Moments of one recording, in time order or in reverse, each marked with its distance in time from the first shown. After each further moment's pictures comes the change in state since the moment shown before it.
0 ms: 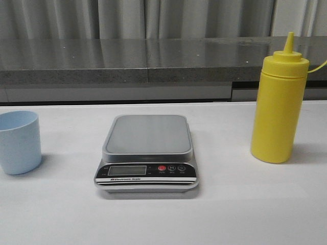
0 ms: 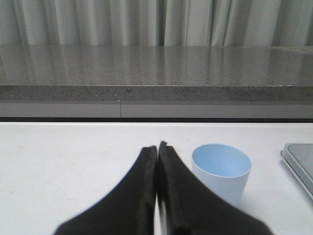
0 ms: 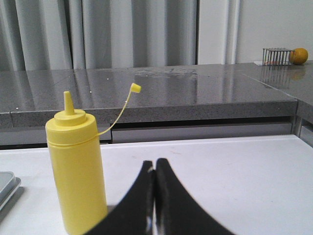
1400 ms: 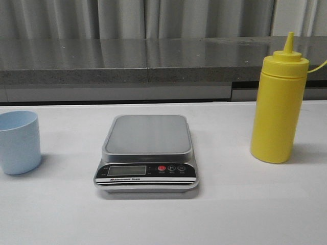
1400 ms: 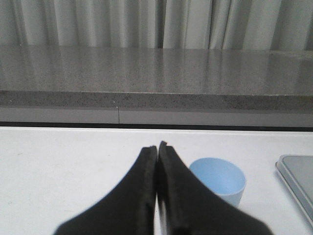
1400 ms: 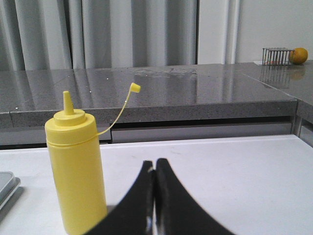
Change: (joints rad) left arm 0.000 0.091 -0.107 -0.015 0.020 -0.008; right arm 0.000 0.000 0.000 0.000 0.000 0.000
